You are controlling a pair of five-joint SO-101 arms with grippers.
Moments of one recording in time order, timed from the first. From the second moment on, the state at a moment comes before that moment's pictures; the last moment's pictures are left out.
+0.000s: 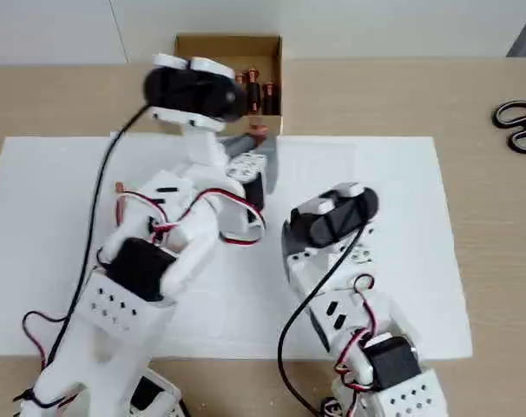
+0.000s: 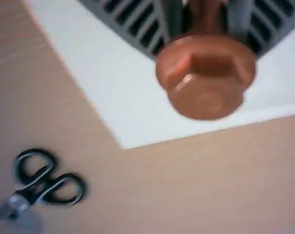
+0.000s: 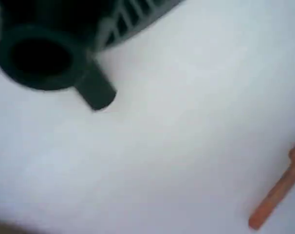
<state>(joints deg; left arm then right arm) 27.1 -38.9 23.3 48.0 22.6 -26.6 -84.2 74.9 42.7 -4.3</state>
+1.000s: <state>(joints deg) 28.8 -61.0 53.8 31.4 19.8 -34.3 -84.2 75.9 42.7 -4.6</state>
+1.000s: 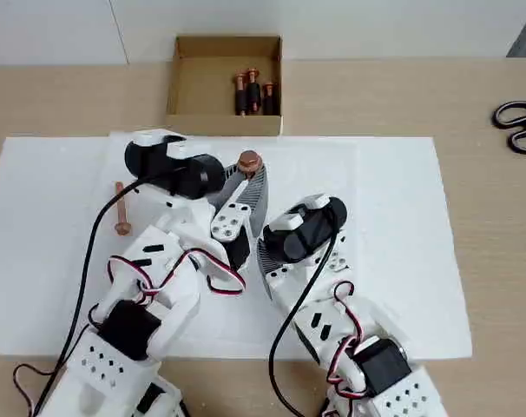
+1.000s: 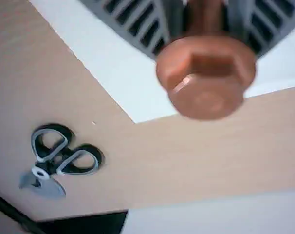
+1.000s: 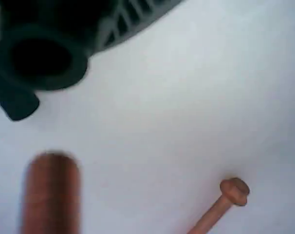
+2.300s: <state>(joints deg) 32.0 -61.5 56.7 32.6 19.8 -36.0 -91.2 78.6 42.1 -4.6</state>
